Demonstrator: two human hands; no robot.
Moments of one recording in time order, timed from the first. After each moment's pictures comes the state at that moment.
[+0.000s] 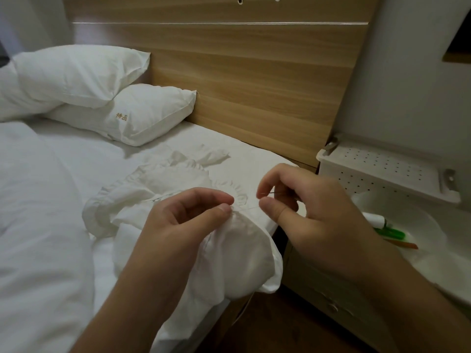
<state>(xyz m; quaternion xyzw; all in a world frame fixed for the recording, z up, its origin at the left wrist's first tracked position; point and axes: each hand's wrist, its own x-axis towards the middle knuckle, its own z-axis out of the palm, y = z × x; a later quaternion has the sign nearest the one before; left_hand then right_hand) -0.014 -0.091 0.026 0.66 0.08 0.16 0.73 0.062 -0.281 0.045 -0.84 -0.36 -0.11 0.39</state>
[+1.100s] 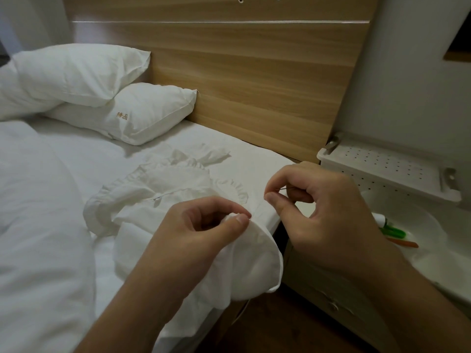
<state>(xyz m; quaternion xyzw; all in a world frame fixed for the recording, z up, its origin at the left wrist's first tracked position) -0.017 -0.094 0.027 0.75 0.05 0.09 0.66 0.062 -0.279 0.043 -0.83 -0.36 -0.20 0.38</state>
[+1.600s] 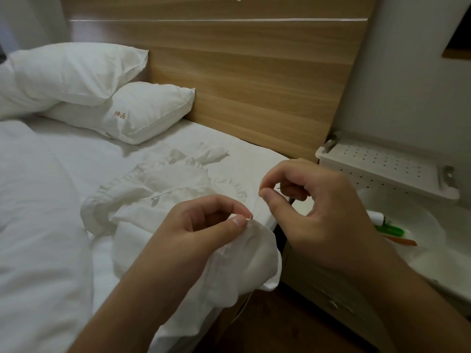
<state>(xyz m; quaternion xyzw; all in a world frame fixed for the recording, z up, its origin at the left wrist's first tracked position) -0.016 -0.089 0.022 0.72 -0.01 0.05 0.69 0.061 -0.277 0.044 -0.81 -0.38 -0.20 0.40</state>
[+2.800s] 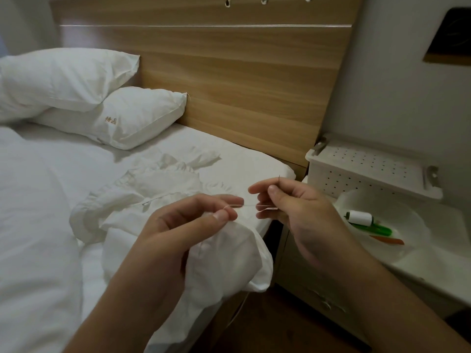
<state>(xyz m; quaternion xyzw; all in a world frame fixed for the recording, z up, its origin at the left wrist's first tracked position) -0.020 -0.096 0.029 0.64 -0.01 0.08 0.76 0.082 -0.277 0.019 -0.74 -0.10 0.07 0.66</state>
